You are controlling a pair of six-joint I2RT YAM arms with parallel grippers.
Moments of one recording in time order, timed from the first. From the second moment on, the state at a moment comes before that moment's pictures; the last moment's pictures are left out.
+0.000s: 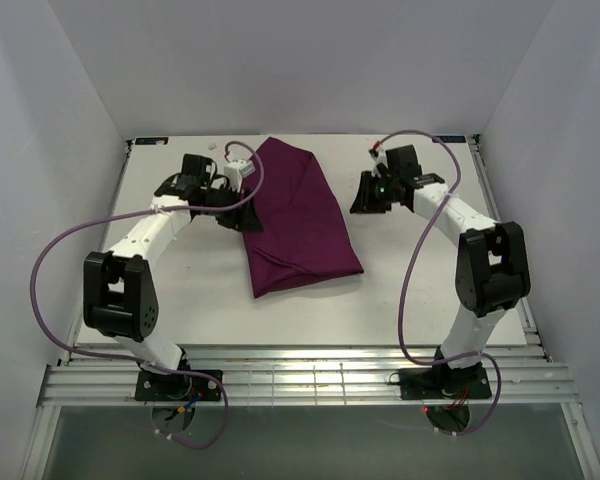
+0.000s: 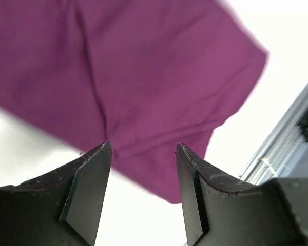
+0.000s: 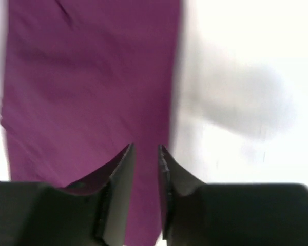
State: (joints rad) left arm -0.18 1.62 1.21 -0.57 0.66 0.13; right arm 0.30 1.77 1.28 -0.40 -0.38 0.28
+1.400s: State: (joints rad) left arm -0.26 2.02 1.30 -0.48 0.78 0.19; right arm 0.36 1.94 1.16 -0.06 -0.63 0.49
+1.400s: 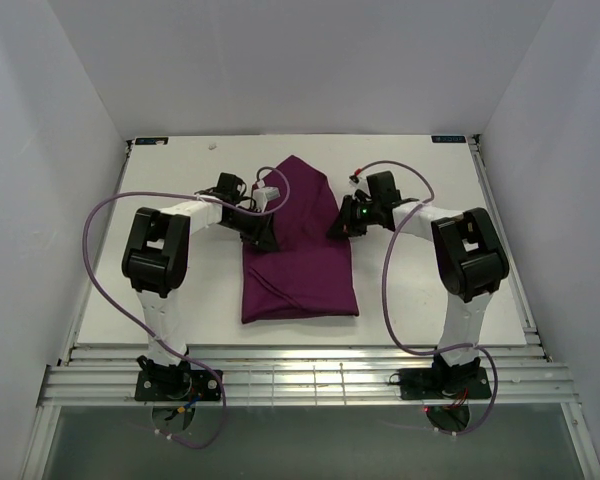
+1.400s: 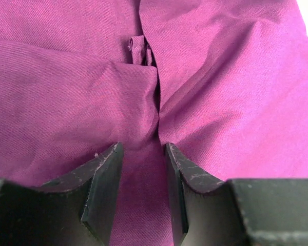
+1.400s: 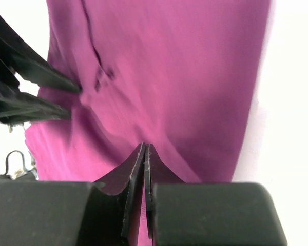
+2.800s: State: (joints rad) left arm -0.27 2.02 1.34 -0.50 0.69 0.21; right arm 0.36 2.26 1.61 -0.08 -0.54 0.59
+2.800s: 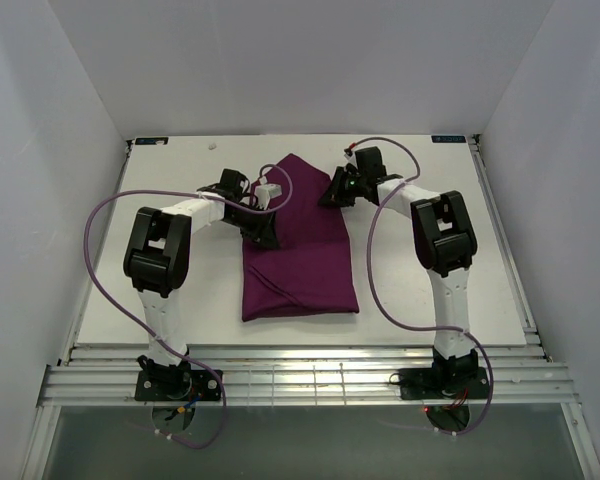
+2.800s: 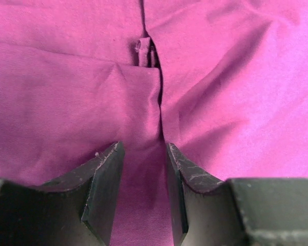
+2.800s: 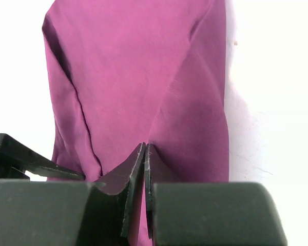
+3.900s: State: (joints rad) left arm -0.27 1.96 1.44 -0.52 0.66 0.19; right arm 0.37 2.15 1.36 -0.09 -0.73 0.42
